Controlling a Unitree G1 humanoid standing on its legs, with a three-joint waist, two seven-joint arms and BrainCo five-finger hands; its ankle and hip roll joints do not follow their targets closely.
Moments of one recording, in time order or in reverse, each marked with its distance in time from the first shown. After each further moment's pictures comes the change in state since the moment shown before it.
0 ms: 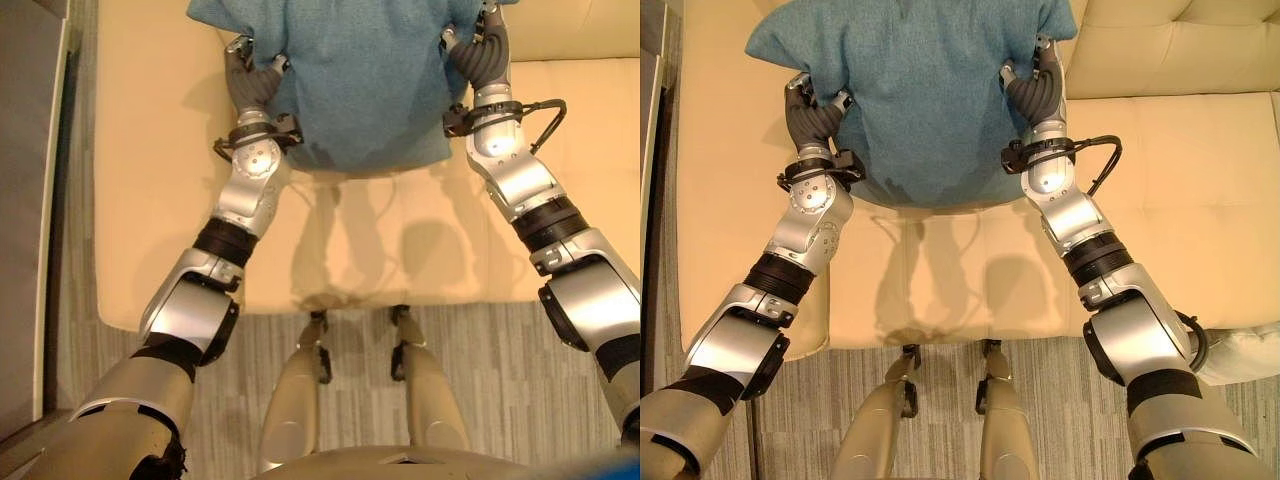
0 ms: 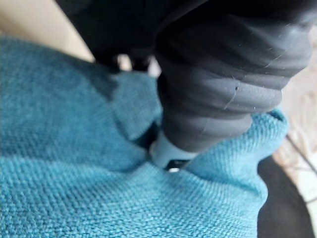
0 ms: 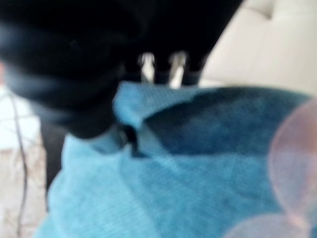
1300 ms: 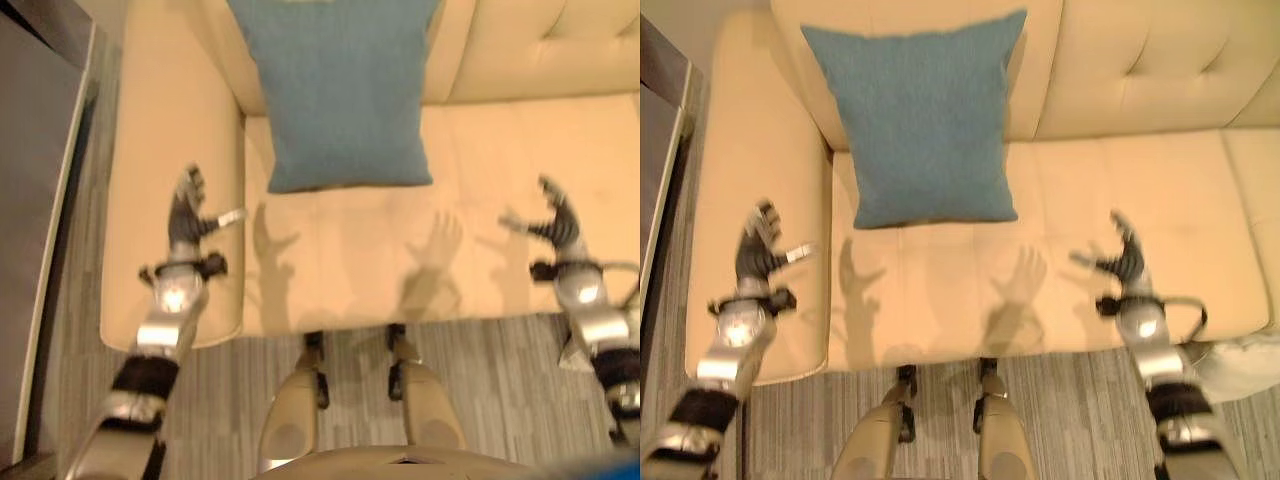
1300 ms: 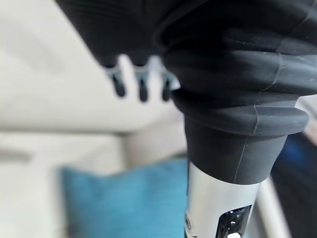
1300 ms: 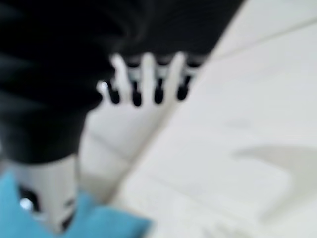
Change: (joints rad) left arm 0.944 0.126 0.276 -0.248 0.160 0.021 -0.314; right arm 0.966 -0.072 -0.383 -0.020 -0.140 -0.023 0.234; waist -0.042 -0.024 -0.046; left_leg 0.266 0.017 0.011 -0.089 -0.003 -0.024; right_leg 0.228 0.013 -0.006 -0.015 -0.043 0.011
